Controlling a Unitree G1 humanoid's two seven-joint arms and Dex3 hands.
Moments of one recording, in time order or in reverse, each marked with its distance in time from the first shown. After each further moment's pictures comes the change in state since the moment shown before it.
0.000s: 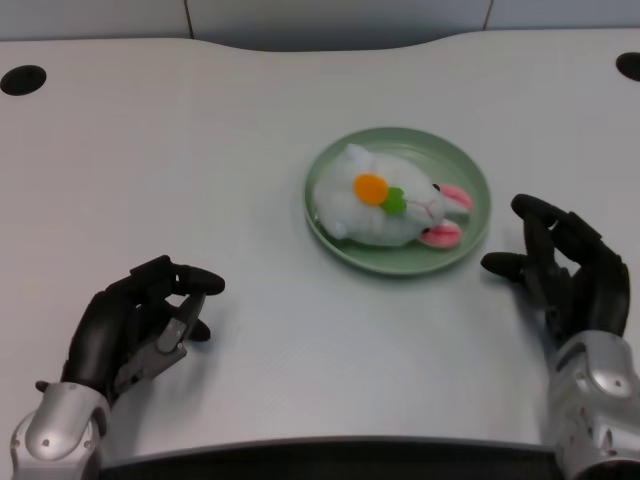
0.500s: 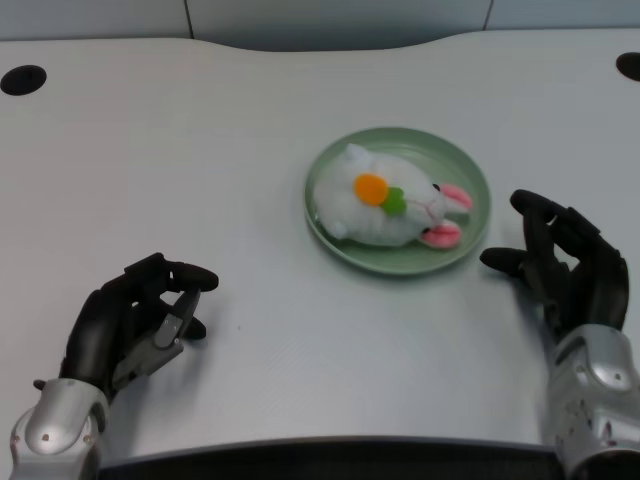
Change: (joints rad) left arm -0.020 -0.002 0.012 0.024 -0.003 0.009 0.011; right arm -0.033 -0.008 -0.007 0.050 0.011 -0.020 0.011
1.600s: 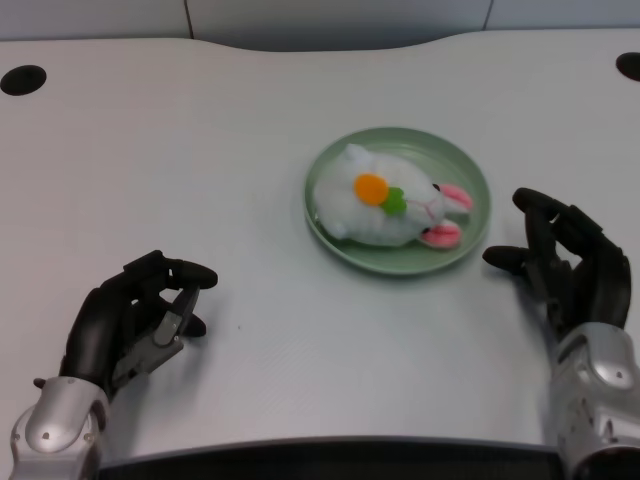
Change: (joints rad) left arm -0.003 -0.003 0.003 0.000 -0.002 0.002 0.002; right arm -0.012 -0.012 0.004 0.030 -0.006 -0.023 -0.003
